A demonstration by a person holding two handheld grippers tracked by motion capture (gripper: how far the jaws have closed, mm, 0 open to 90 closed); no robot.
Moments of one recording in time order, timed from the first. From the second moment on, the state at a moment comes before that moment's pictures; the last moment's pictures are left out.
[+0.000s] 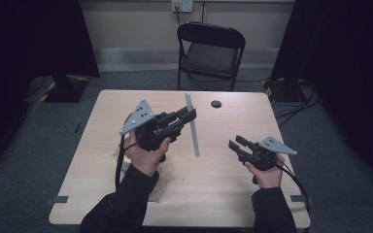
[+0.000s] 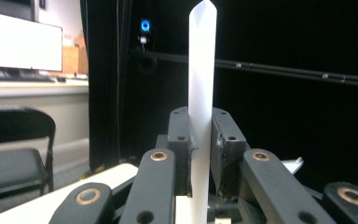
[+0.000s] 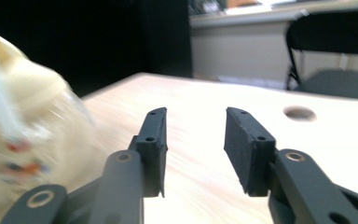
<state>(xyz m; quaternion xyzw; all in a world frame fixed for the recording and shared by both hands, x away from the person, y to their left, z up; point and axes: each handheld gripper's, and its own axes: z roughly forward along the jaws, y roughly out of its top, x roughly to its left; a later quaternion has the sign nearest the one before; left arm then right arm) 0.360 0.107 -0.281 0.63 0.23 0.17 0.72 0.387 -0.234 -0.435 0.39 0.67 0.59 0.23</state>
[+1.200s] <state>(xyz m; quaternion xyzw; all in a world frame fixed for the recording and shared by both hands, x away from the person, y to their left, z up) 0.378 0.289 -0.261 0.56 0.33 0.31 0.70 0.401 -0.263 -0.492 0.49 0.70 0.46 0.24</state>
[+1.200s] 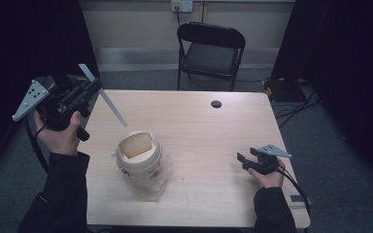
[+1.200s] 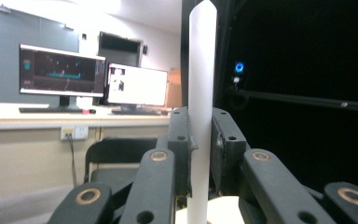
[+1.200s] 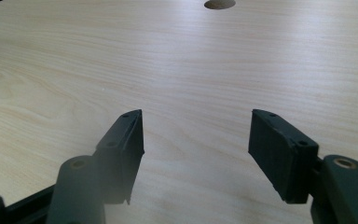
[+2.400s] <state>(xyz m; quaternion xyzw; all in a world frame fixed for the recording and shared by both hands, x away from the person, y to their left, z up) 0.399 0.266 -0.371 0.65 0.38 0.20 0.63 0.401 -0.264 -0.494 0.49 0.70 0.45 0.24</state>
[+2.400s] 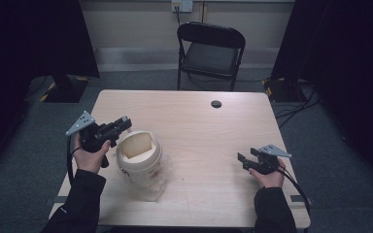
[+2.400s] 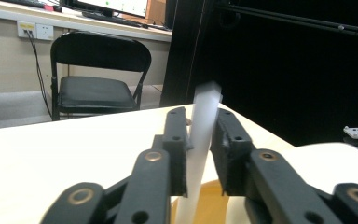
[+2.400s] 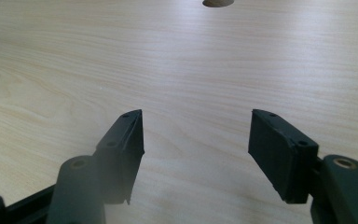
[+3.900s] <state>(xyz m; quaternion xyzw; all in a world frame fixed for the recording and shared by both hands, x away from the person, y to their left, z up) 0.349 0.357 -0.489 0.71 0.52 0.25 0.41 0.400 -0.279 -0.494 0.51 0.71 0.42 0.26</state>
